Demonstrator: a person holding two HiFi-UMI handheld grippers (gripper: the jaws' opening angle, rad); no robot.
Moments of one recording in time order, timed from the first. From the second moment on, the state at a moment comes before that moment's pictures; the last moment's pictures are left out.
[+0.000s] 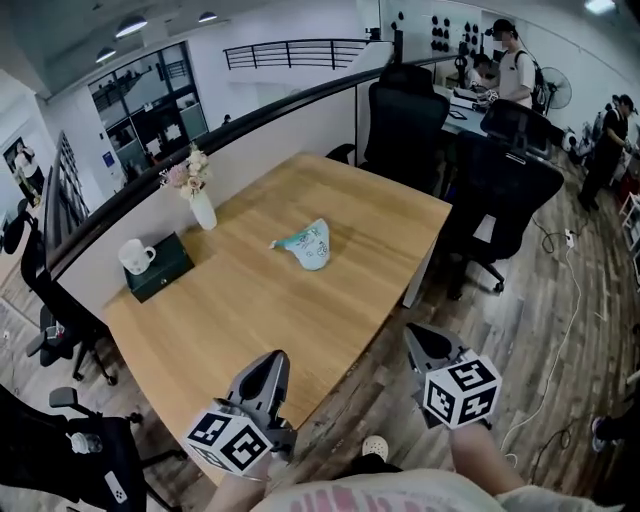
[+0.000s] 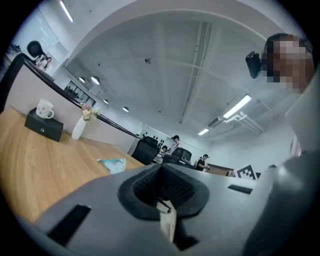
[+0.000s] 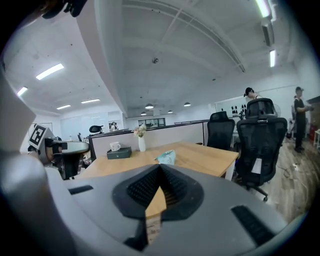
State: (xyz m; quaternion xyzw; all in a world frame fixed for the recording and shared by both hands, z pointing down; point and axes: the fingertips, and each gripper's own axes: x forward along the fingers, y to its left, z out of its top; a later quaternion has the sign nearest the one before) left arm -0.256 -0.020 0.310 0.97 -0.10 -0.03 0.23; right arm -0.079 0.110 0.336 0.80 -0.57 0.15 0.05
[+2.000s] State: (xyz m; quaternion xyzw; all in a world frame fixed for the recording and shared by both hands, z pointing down) left arm -0.109 -0.230 0.418 0.87 -0.38 -0.01 0.31; right arm 0.112 -0.251 0.456 0.47 -0.81 0.12 0.33
